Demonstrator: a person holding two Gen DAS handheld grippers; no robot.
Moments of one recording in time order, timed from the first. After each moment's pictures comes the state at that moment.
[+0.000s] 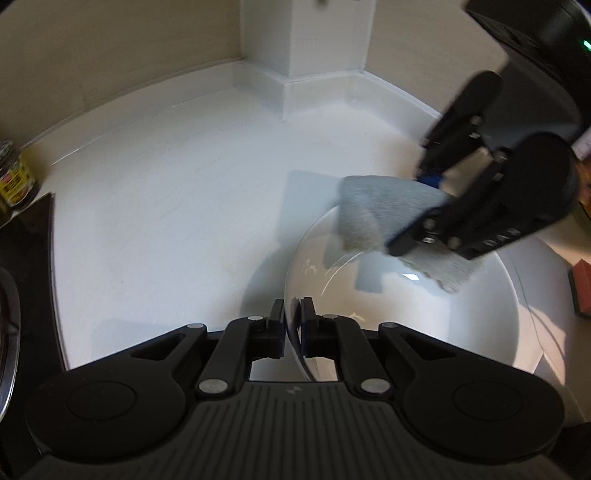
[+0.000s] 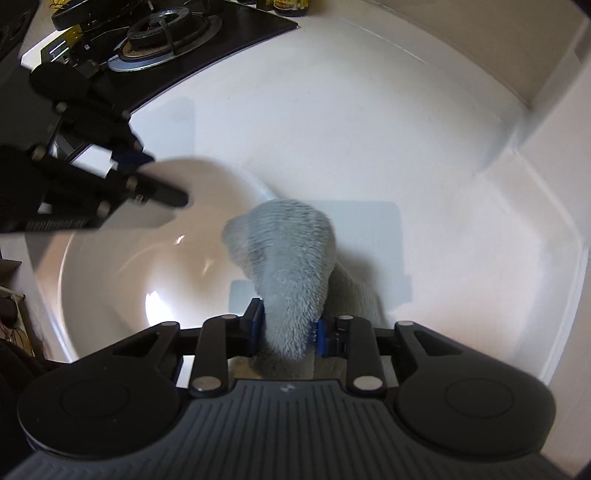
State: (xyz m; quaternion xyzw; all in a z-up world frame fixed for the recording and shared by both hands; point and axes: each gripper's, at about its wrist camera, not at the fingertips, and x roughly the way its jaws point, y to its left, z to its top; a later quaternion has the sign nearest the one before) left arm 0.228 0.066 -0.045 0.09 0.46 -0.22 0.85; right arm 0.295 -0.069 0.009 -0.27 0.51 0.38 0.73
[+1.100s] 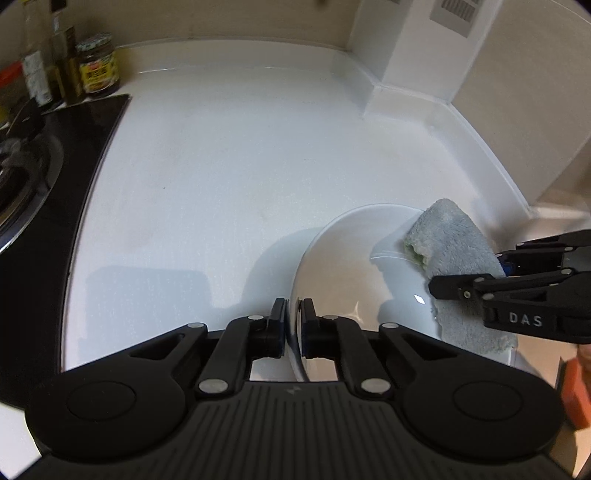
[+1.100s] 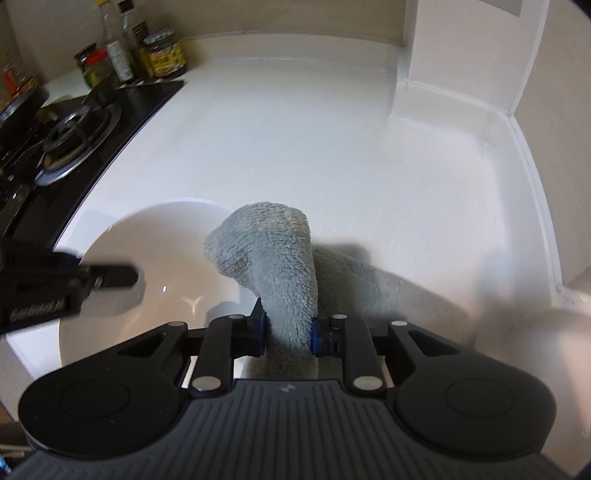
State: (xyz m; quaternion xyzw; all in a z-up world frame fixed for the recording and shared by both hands) left arm 0.202 0.085 -0.055 -0.06 0.49 -0.10 0.86; right arm 0.242 -0.111 -0.005 -0.09 0.51 0.24 0.82
